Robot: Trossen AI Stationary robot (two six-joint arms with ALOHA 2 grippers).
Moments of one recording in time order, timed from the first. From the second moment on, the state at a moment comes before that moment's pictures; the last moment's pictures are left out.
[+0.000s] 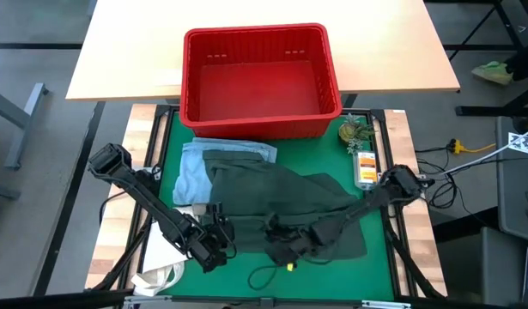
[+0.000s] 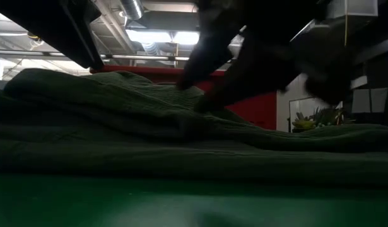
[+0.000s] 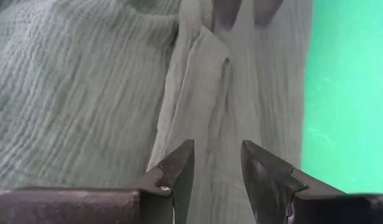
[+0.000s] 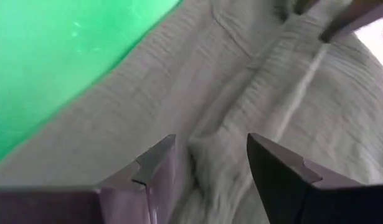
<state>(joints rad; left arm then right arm) -0.67 1.68 1.16 -0.70 -0.60 -0.64 0.42 1.98 1.32 -0.25 0.53 -0.48</state>
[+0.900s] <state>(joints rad) -0.68 1.68 1.16 -0.69 -0.61 -0.68 0.36 2.07 1.35 -0.18 0.66 -0.58</state>
